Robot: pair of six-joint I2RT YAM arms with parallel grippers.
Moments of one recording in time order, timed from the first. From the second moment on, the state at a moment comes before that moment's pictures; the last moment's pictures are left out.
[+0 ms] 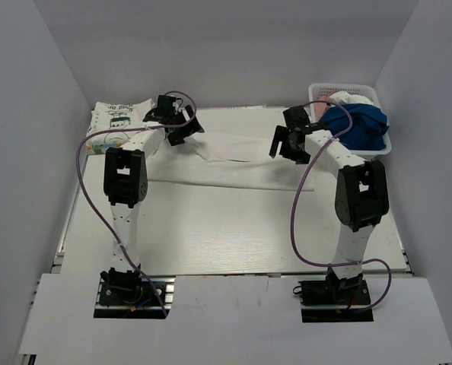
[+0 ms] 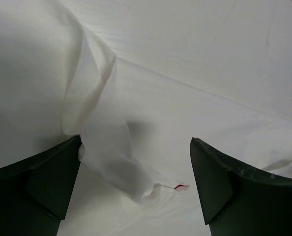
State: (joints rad) left arm -0.18 2.30 1.89 -0.38 0.20 -0.58; right arm 0.32 1.92 1.53 -0.65 0.13 0.48
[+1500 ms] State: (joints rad) left arm -0.25 2.42 2.08 -0.45 -0.07 -0.64; right arm 0.28 2.01 1.40 -0.43 0.10 0.47
